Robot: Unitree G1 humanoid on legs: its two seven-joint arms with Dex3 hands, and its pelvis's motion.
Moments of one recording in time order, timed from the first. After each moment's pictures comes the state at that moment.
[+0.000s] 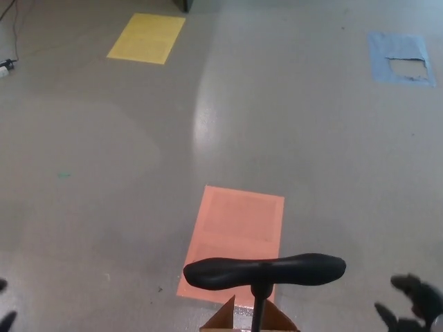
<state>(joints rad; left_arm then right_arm) -0.39 0.62 -0.07 1.18 0.16 -0.11 -0.16 -0.47 -0.34 0.16 1.19 -0.26 -0.04 -0.02</state>
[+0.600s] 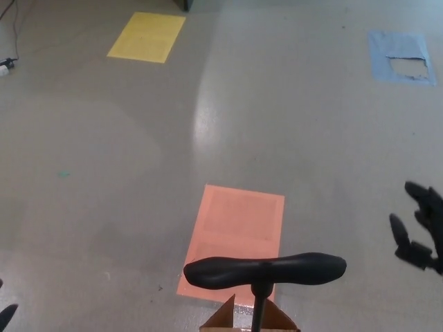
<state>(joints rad) -0.40 0.64 -0.09 1.22 0.17 -0.13 -0.19 -0.37 -0.34 -0.05 0.71 -0.20 -0.18 -0.10</state>
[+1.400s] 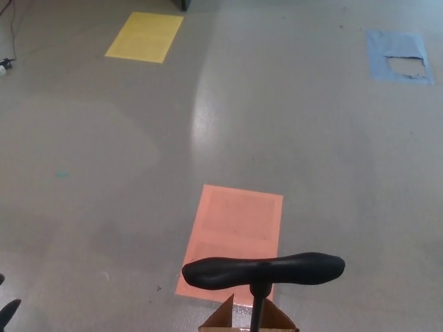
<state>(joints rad) -0.42 0.64 -0.09 1.22 0.17 -0.13 -0.20 -0.38 -0.60 -0.24 0.12 -0.08 -0.08 0.01</state>
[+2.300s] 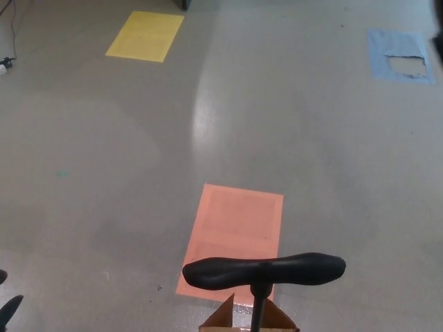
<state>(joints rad) -0.43 0.64 -0.08 1.22 0.17 -0.13 -0.22 -0.71 -0.68 0.02 -0.50 0.08 0.14 0.19</state>
